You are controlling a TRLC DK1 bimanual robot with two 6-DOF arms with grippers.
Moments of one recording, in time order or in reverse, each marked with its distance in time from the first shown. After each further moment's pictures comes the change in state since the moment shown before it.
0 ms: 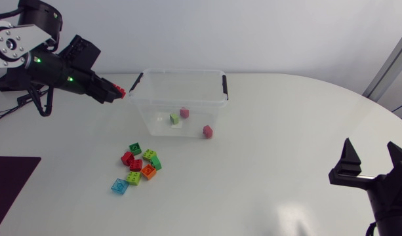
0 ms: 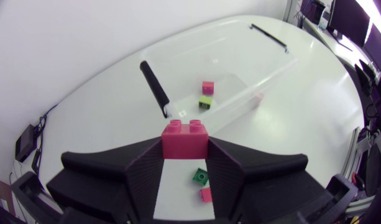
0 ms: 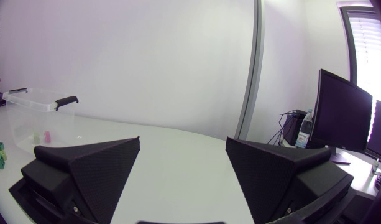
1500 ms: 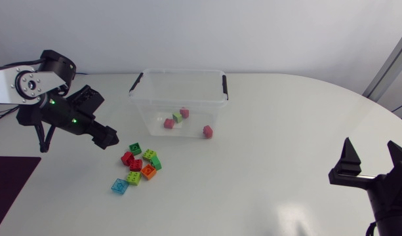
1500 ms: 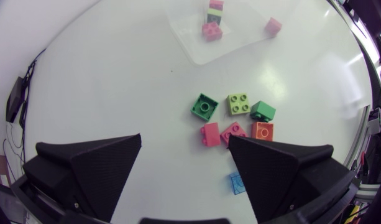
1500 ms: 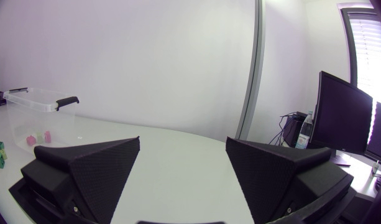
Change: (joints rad) left arm 0.037 0.050 -0.226 -0.052 -0.141 0.033; right arm 0.002 0.000 -0.001 0.006 -0.003 -0.008
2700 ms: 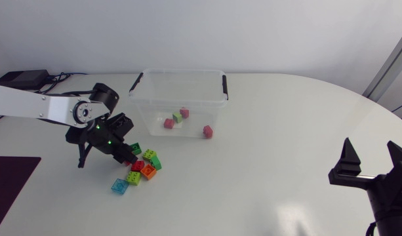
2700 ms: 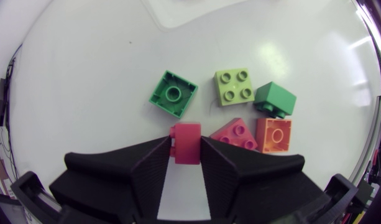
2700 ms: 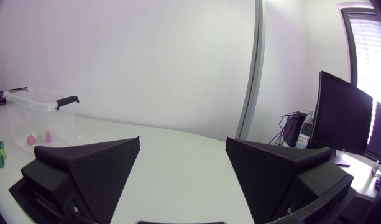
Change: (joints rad) left arm -0.147 0.202 -0.064 0.149 -0.095 -0.087; right arm 0.000 0.000 0.000 -0.003 0.000 0.000
